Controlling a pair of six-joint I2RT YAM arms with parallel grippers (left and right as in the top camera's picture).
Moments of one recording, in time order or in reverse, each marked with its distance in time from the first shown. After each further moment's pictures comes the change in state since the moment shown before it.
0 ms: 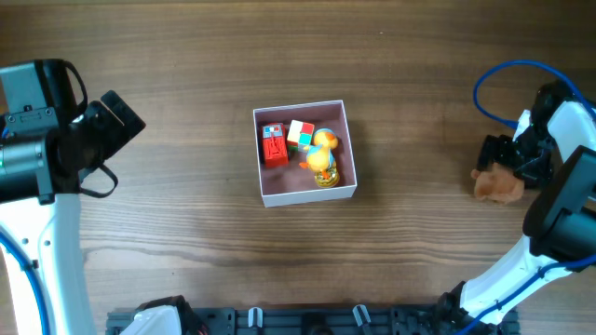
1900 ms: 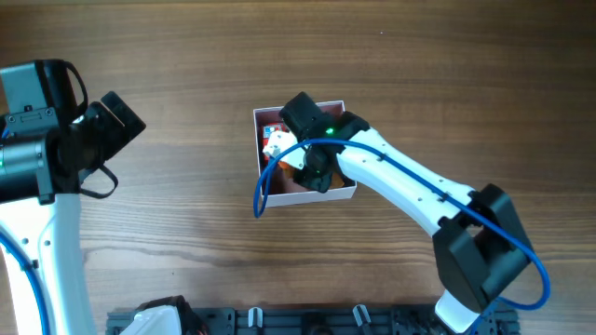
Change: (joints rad) left arm 0.000 0.000 0.000 -0.007 0.000 0.000; right arm 1.165 -0.148 0.001 0.167 -0.124 -0.533
